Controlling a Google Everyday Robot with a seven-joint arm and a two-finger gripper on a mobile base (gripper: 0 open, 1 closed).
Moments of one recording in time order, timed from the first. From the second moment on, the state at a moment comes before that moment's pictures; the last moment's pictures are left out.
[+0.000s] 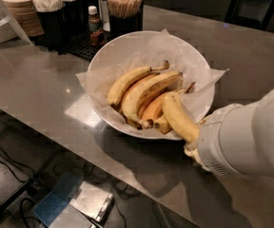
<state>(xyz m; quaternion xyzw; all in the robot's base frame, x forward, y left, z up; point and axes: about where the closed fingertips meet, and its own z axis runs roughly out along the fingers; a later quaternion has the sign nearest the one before) 0.368 -0.110 0.881 -0.50 0.82 -0.06 0.27</state>
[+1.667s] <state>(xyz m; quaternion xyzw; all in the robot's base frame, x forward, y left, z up) 0.347 -0.146 0.967 -0.48 0.76 -0.10 0.43</state>
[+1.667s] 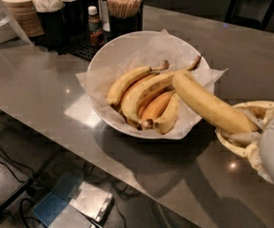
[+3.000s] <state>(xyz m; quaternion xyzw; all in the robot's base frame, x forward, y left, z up) 0.287 -0.147 0.977 -0.53 0.62 -0.01 0.57</state>
